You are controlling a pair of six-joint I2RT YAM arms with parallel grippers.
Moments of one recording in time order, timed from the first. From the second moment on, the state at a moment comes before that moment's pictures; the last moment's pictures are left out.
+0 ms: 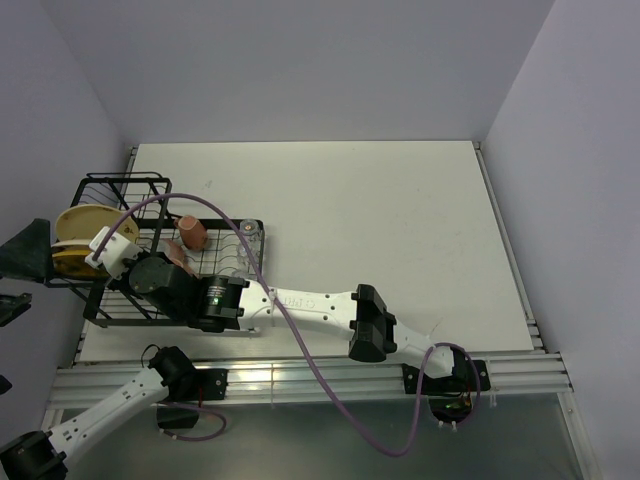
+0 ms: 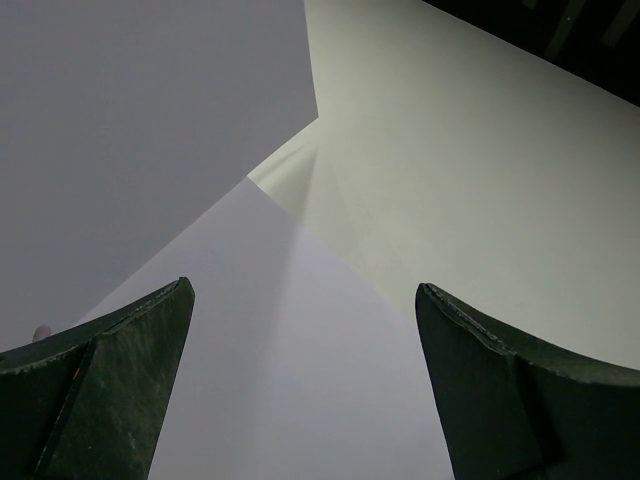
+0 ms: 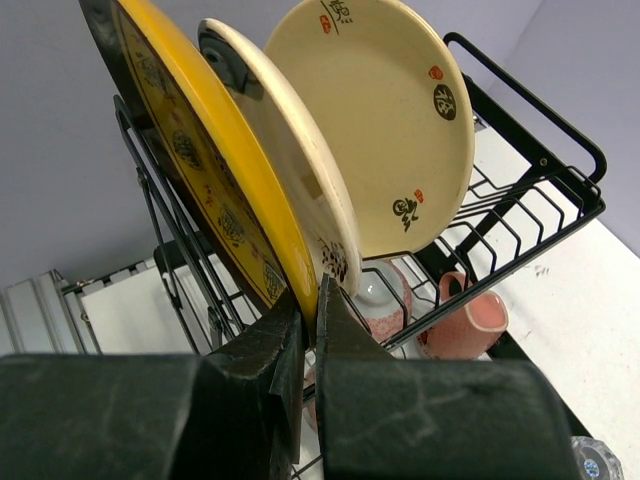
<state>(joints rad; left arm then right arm) -0.79 0.36 1.44 -0.30 -0.33 -0.93 1.45 2.37 2.45 -0.17 0.51 -0.14</state>
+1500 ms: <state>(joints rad) -0.82 0.35 1.41 -0.30 -0.36 -0.93 1.45 2.38 2.45 -0.15 0.45 -0.14</state>
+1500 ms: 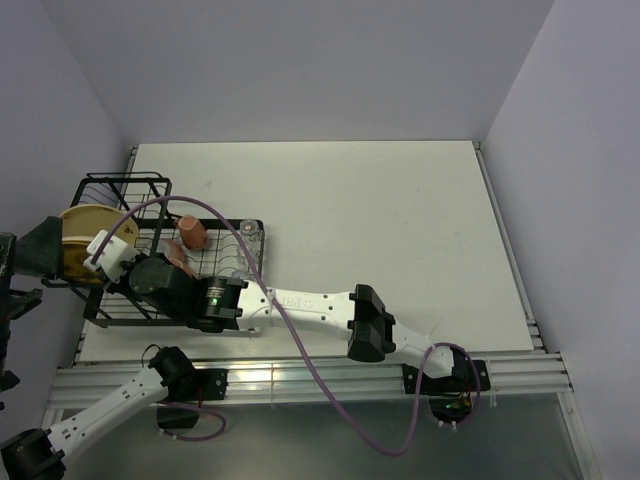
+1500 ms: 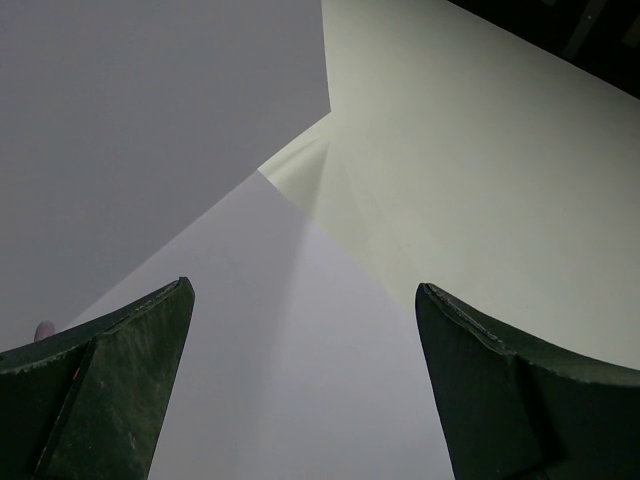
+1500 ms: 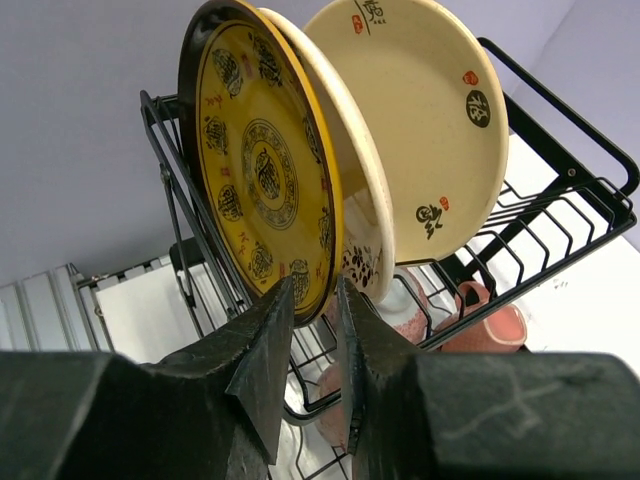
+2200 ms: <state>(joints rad) -0.82 0.34 1.35 -0.29 -0.36 -0.94 1.49 2.27 2.27 -0.12 0.46 -0.18</state>
